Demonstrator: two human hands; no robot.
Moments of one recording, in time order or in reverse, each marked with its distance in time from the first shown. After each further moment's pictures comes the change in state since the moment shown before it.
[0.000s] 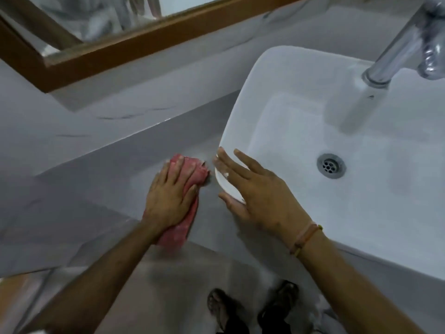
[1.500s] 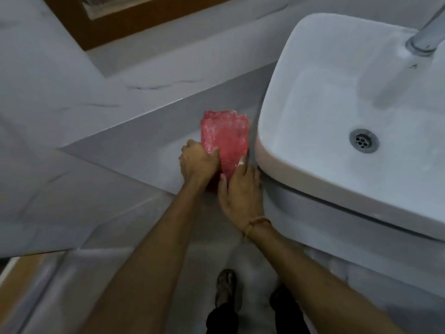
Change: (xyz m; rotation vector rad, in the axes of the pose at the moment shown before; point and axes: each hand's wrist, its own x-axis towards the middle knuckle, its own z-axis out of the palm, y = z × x) left_hand 0.011 0.030 -0.034 -0.584 0.144 -0.578; right_hand 0.018 -0.088 0.115 0.283 0.083 0.668
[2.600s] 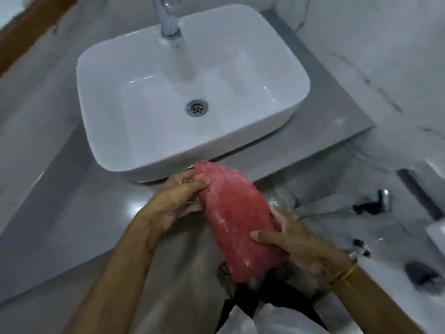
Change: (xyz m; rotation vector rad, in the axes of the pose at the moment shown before) left_hand -0.168 0.078 0.005 -0.299 -1.213 0.153; right_hand -0.235 0.123 -0.119 1.295 0.036 0.607
